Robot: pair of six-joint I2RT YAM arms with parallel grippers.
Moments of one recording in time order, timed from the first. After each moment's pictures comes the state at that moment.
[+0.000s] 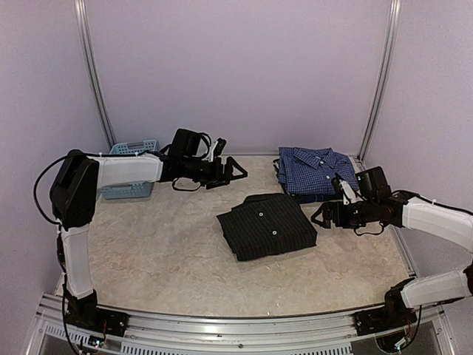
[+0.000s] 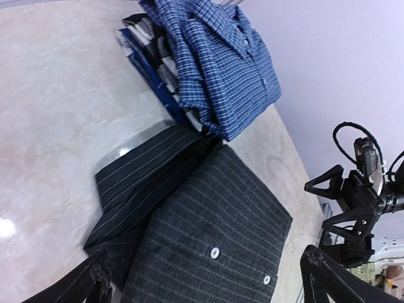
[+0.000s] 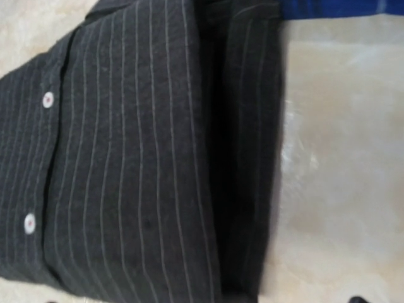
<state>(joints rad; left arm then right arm) -0.58 2.07 1.55 -0.04 0.62 -0.52 0.36 1.14 0.68 -0.34 -0.29 0.32</state>
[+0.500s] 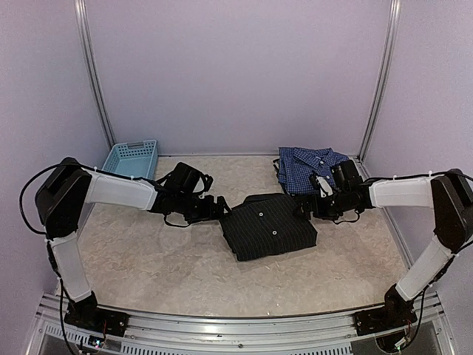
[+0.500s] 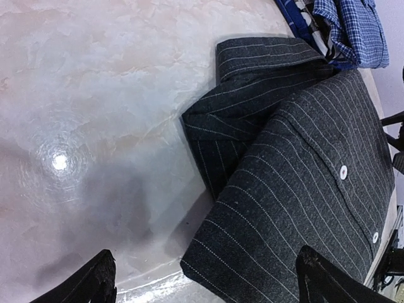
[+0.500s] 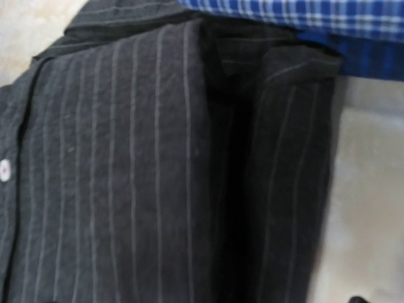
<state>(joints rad) -0.67 1.88 1.13 -0.05 0.20 -0.56 0.38 1.58 0.88 -0.18 -0.35 0.28</state>
